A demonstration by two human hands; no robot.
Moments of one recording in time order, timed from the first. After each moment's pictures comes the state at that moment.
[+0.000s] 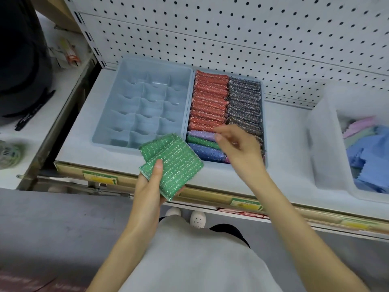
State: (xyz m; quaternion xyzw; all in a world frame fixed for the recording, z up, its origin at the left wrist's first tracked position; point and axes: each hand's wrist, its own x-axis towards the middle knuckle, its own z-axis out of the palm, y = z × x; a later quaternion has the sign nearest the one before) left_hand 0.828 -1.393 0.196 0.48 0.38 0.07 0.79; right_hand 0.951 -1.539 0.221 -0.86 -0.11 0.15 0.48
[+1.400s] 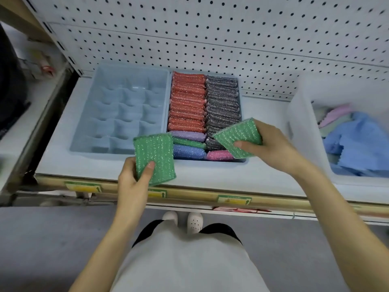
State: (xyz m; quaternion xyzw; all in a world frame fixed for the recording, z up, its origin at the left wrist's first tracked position) left_hand 0.843 -1.391 0.176 0.70 0.31 0.11 0.63; right_hand 0.990 -1.636 0.235 -0.89 -0.18 0.20 0.37
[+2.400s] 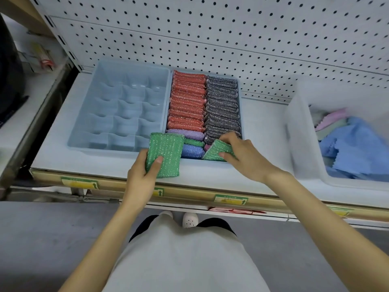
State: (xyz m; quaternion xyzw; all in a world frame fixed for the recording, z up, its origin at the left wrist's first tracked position) left_hand 0.854 -1.388 0.147 0.76 0.25 0.05 0.59; right_hand 0.985 -1.625 0.175 -0.91 -0.31 0.19 0.21
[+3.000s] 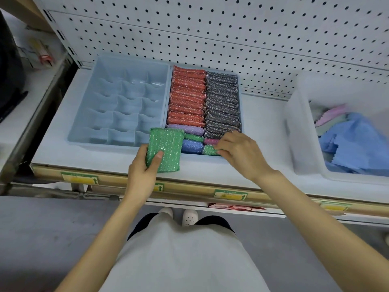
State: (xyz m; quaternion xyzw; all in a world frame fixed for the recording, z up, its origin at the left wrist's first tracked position) left_hand 0.853 -1.390 0.143 0.76 0.25 0.06 0.60; right_hand 0.978 -1.621 0.162 -0.90 -0.41 -0.02 0.16
